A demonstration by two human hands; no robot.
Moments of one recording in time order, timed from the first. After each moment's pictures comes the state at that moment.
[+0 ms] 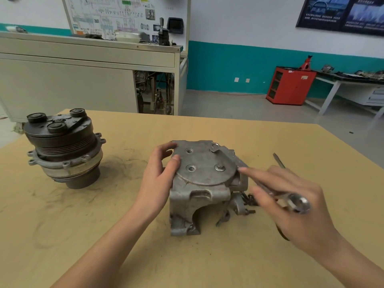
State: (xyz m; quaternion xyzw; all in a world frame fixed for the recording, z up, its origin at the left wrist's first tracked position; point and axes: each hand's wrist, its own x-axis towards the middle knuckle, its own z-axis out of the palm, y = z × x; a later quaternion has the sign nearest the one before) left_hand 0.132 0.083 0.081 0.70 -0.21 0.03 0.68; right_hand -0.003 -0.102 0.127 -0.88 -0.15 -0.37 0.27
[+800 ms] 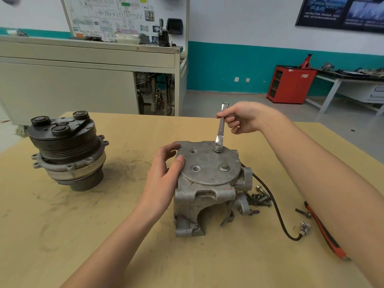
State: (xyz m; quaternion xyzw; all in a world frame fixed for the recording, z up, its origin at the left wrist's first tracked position) left_hand 0.132 0.084 0.082 0.70 -0.20 0.02 0.69; right_hand 0.207 -0.163 0.181 -0.79 0.15 0.10 0.58
